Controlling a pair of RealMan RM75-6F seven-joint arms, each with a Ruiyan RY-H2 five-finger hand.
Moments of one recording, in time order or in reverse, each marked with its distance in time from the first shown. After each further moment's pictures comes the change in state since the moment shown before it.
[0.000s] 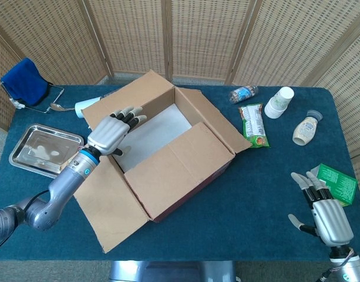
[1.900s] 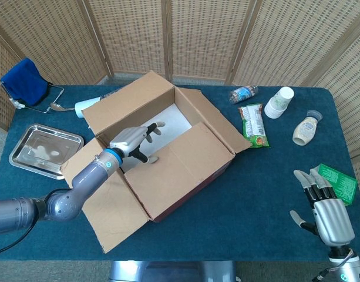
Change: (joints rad) left arm -0.249 0.021 -0.017 -0.080 -0.593 -0.189 -0.206; right arm -0.014 -0.045 0.021 0.026 -0.012 0.060 -0.086
